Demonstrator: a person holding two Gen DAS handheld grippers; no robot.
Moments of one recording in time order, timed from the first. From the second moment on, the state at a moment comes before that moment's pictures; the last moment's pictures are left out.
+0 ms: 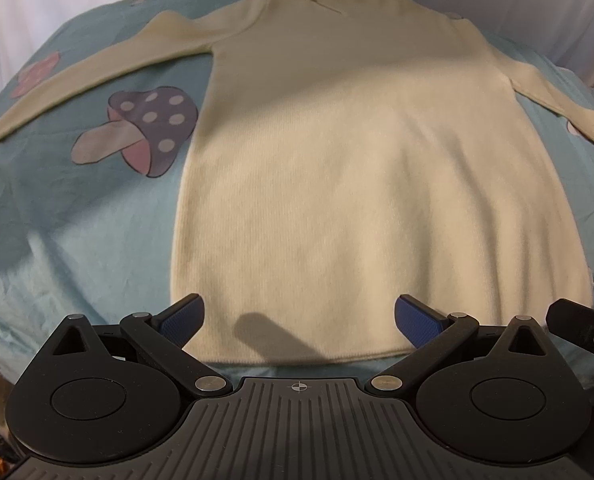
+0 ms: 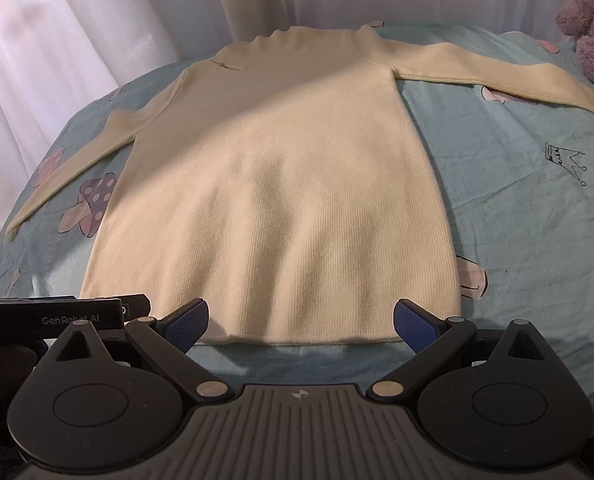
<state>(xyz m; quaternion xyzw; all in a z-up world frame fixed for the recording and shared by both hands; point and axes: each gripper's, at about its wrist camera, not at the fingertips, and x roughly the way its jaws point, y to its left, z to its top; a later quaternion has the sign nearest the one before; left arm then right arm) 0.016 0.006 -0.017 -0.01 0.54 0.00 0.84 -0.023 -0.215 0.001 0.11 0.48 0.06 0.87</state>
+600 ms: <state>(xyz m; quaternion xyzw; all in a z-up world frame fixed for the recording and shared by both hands) 0.076 0.011 -0.017 -0.04 0.51 0.03 0.86 0.042 -0.469 -0.015 0.42 0.28 -0.16 0.85</state>
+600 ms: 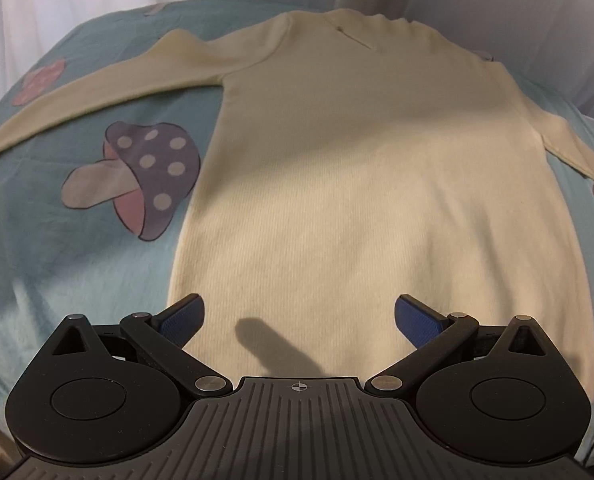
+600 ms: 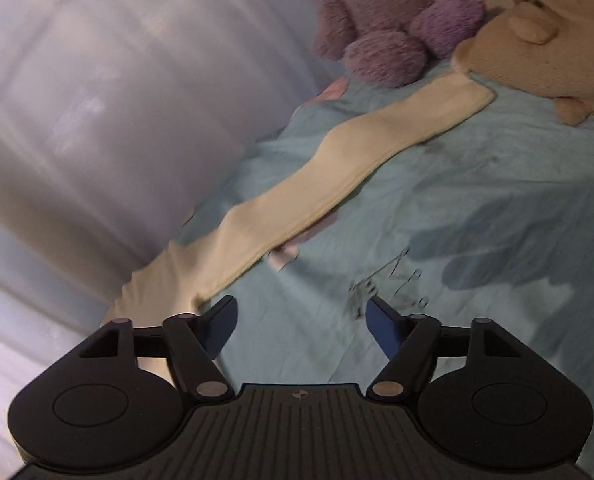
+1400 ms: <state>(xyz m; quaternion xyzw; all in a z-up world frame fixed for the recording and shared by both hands) 0.143 0.029 -0.043 -0.11 0.48 0.06 0.87 0.107 -0.650 -0.081 0.52 0.20 -0.33 0.77</state>
